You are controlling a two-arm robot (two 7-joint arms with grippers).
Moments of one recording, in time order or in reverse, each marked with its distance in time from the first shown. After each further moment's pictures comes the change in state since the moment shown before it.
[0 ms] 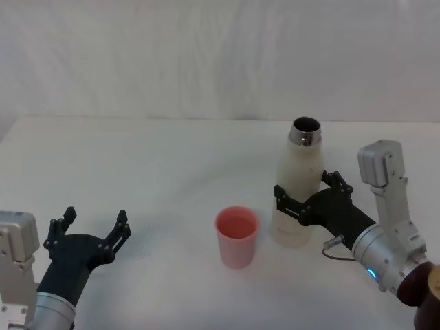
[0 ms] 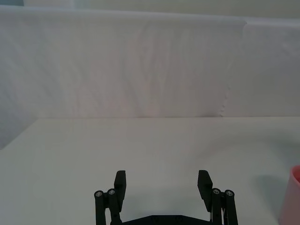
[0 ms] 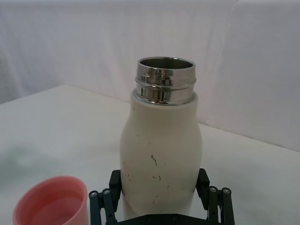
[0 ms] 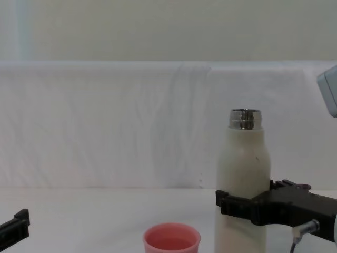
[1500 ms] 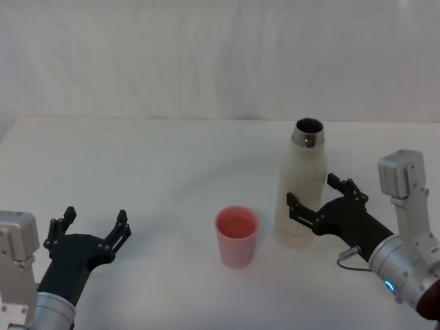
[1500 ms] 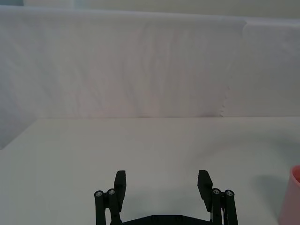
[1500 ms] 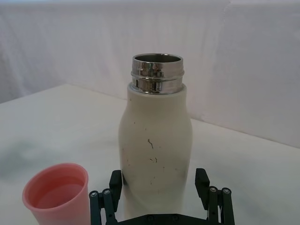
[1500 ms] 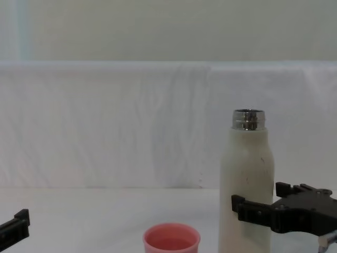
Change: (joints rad) left arm 0.000 0.000 0.000 0.000 0.000 0.000 0.000; right arm -0.062 0.053 0.019 -0.062 0.040 -0.015 0.005
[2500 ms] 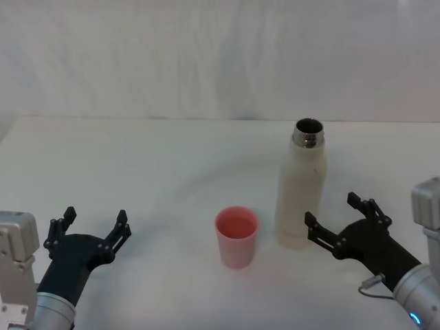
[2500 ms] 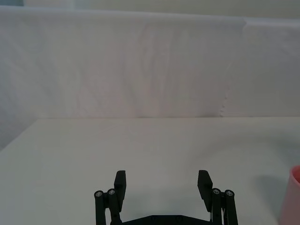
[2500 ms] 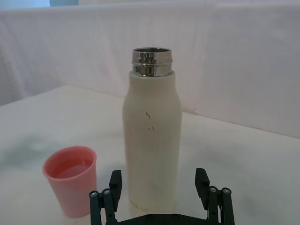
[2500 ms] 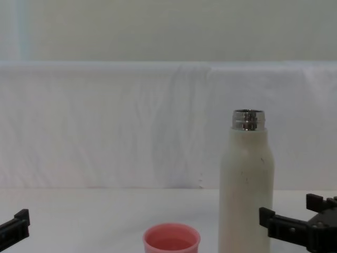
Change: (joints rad) left arm 0.000 0.000 0.000 0.000 0.000 0.000 0.000; right arm -0.158 0.043 0.054 -0.125 0.029 -0.038 -0.008
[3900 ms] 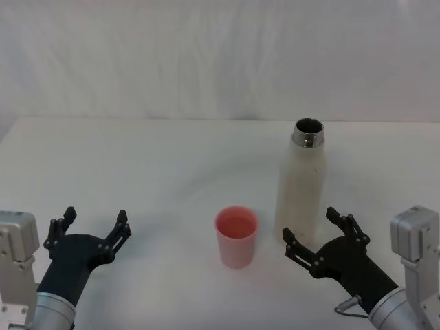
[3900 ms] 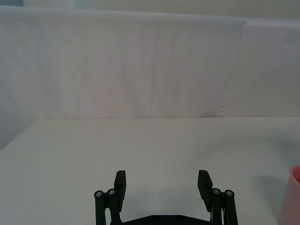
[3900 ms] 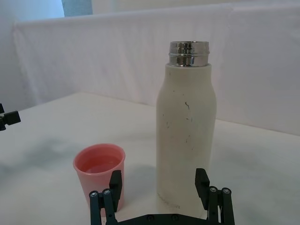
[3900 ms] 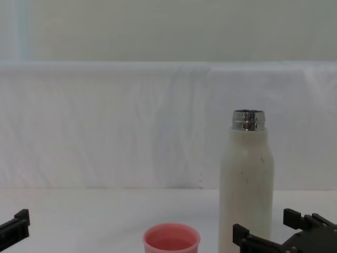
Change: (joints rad) left arm 0.000 0.000 0.000 0.000 0.000 0.000 0.000; right arm -0.048 -0.063 -0.045 0.035 -0.053 -0.124 -0.005
